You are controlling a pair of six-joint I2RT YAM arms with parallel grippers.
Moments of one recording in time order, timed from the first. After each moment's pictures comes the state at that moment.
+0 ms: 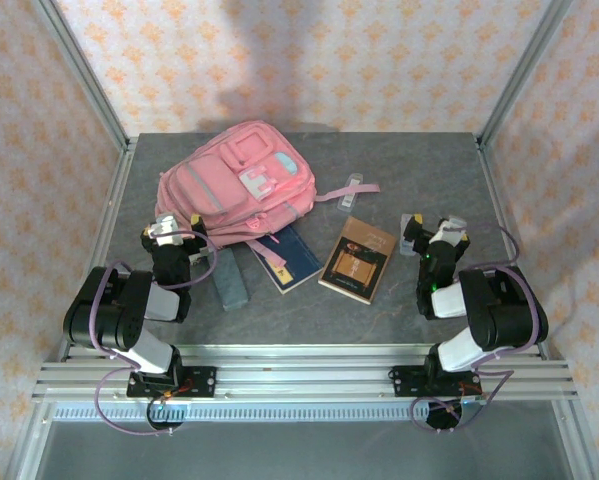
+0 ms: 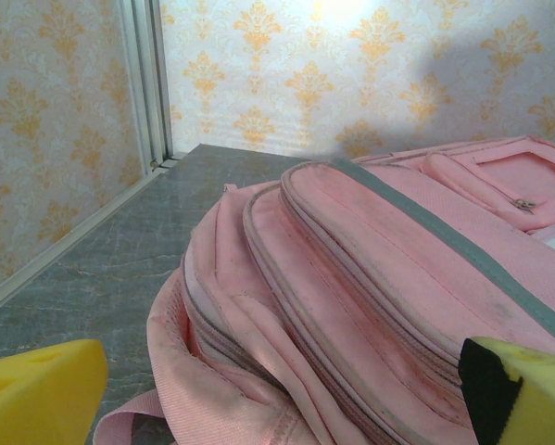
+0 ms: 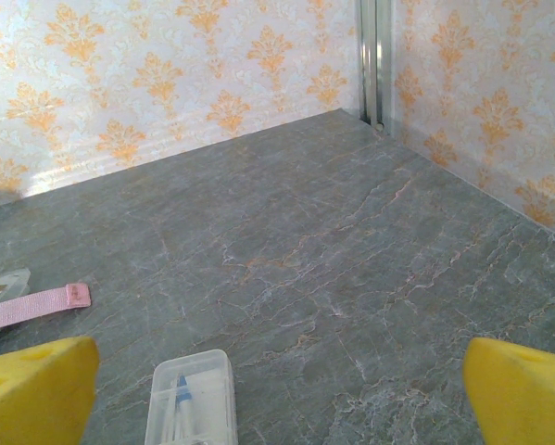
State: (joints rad) left arm -0.02 1.54 0.20 1.25 -0.34 -0.10; right arm 0.07 1.52 0.21 1.15 0.37 0.22
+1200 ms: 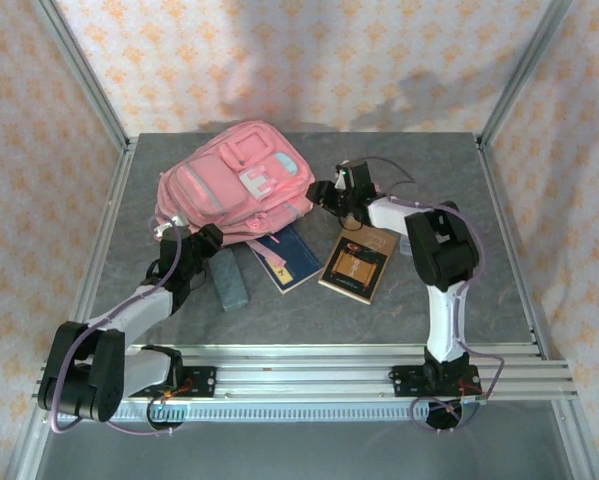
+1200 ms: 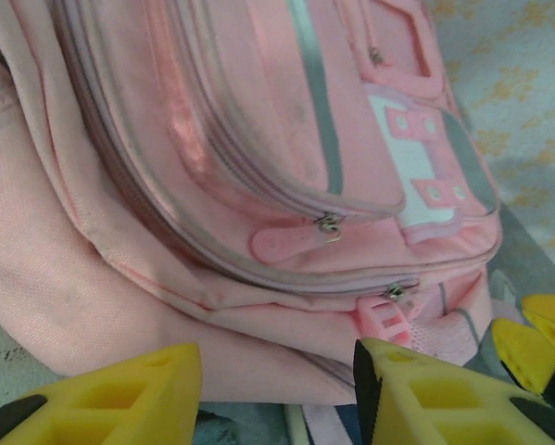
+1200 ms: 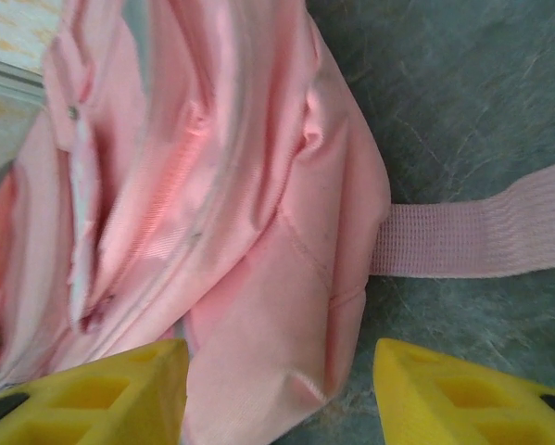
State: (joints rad) left arm -0.12 1.18 0.38 0.29 0.00 -0.84; right arm 0.40 2.09 1.33 0.10 -0.41 0.78
